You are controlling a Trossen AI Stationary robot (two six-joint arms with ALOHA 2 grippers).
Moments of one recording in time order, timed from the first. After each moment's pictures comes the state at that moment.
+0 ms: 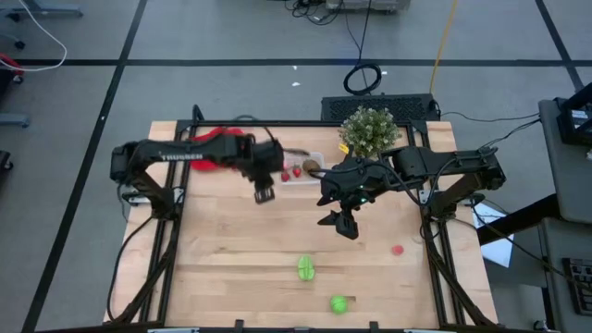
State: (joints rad) left arm 0.21 1.61 1.38 -0.99 0.03 -0.06; right arm 0.18 1.57 1.79 -0.99 -0.11 0.35
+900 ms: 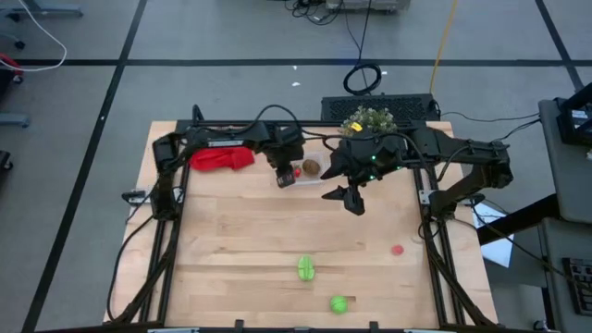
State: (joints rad) left arm 0.38 1.98 1.53 -0.82 0.12 0.12; right arm 0.05 1.49 1.79 -0.98 -0.11 0.17
